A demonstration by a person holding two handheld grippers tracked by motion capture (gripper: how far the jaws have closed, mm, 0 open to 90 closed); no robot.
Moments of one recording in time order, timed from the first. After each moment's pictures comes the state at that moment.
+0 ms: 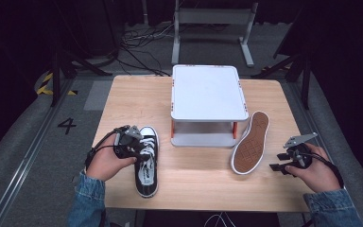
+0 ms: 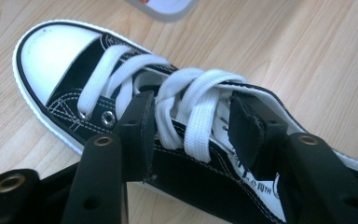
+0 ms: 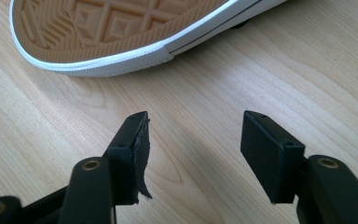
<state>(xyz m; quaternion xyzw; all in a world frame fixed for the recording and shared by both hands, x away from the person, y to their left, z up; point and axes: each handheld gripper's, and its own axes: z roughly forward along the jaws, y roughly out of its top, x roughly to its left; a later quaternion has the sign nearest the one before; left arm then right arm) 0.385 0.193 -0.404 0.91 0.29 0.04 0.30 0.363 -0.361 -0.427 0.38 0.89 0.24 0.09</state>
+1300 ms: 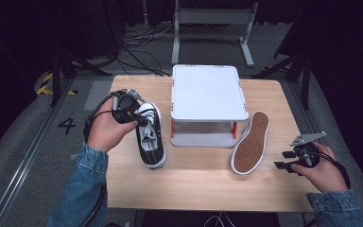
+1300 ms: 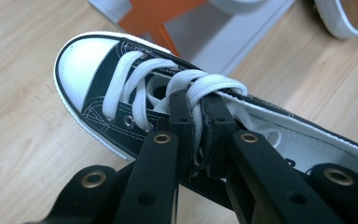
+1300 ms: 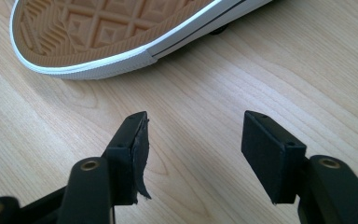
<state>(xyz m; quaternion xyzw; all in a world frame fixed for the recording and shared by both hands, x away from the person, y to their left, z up) 0.421 0.175 -0.287 0.89 0.34 0.09 0.28 0.360 -0.375 -0.418 0.39 0.88 0.26 0.11</state>
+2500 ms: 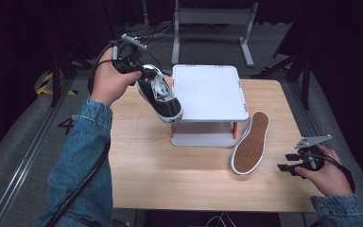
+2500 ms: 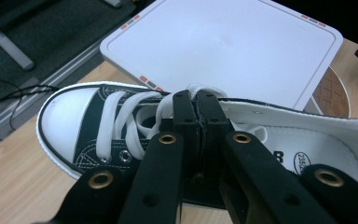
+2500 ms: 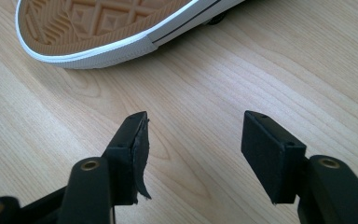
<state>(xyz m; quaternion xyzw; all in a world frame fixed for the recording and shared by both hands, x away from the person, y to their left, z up) 0.489 0.163 -0.205 0.87 0.30 0.12 0.37 0.350 -0.382 -0.417 0.40 0.87 0.26 0.10</state>
